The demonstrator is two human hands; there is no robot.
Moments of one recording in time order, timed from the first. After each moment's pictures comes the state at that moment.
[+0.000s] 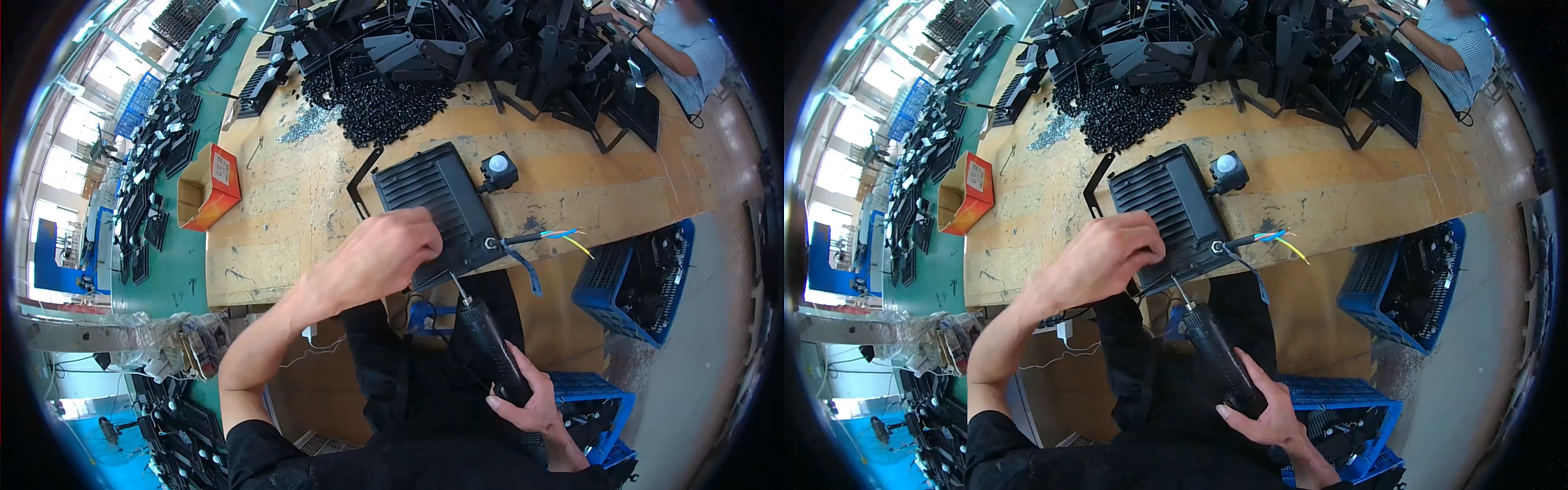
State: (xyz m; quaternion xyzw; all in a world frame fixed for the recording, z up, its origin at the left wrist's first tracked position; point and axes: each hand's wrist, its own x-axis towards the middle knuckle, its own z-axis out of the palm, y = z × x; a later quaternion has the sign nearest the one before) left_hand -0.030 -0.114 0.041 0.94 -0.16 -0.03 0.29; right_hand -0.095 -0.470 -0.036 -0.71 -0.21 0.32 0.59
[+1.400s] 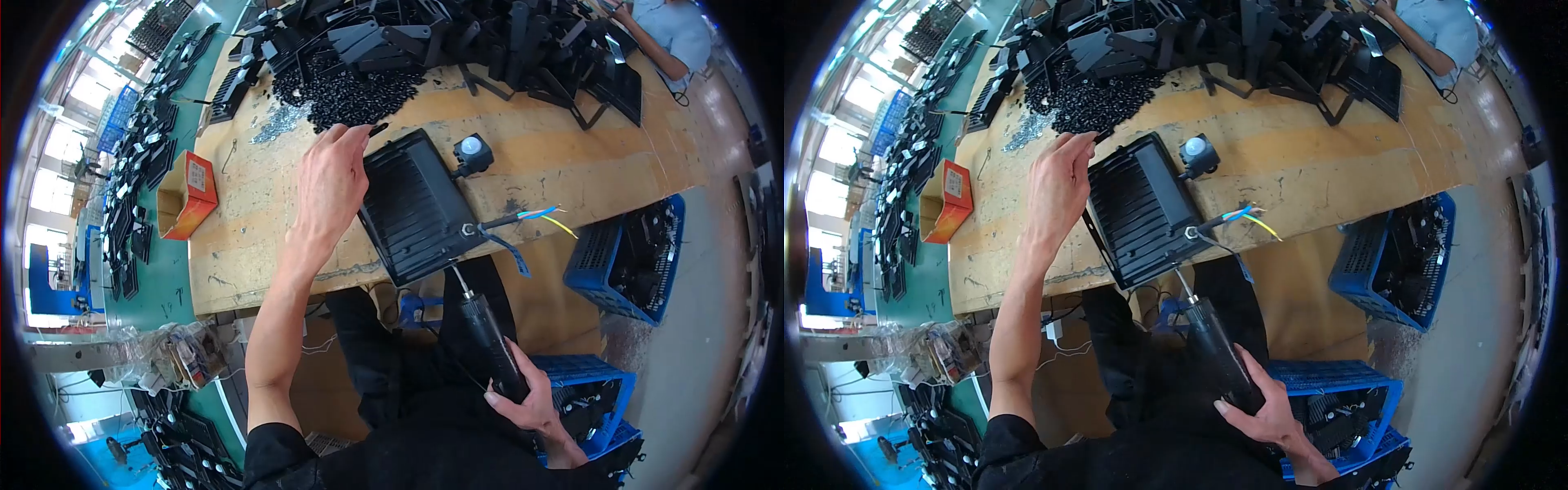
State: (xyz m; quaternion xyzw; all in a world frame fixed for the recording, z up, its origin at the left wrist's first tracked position) left_hand 0.021 -0.092 0.018 0.95 0.05 0.25 0.19; right_hand -0.111 -0.483 -0.038 -0.72 -0.15 0.32 0.60
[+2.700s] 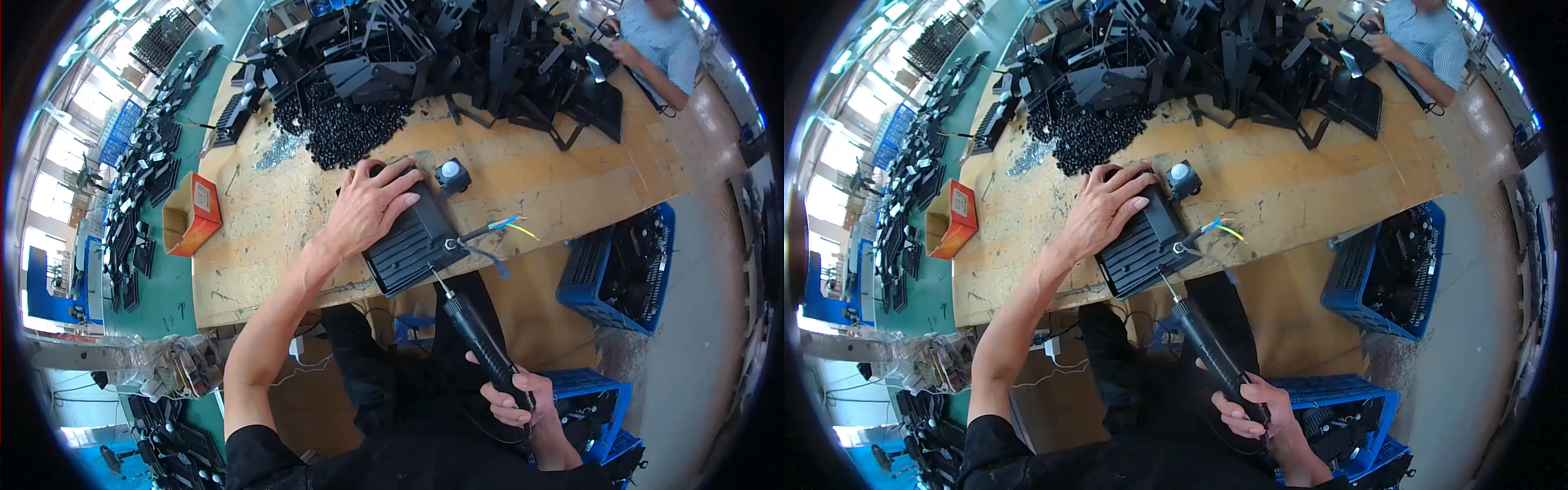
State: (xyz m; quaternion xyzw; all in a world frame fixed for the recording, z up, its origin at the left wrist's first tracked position) left_hand 0.040 -0.100 -0.012 0.98 -0.12 0.11 0.14; right_hand -0.087 -0.493 -0.044 -0.04 0.11 0.59 0.80
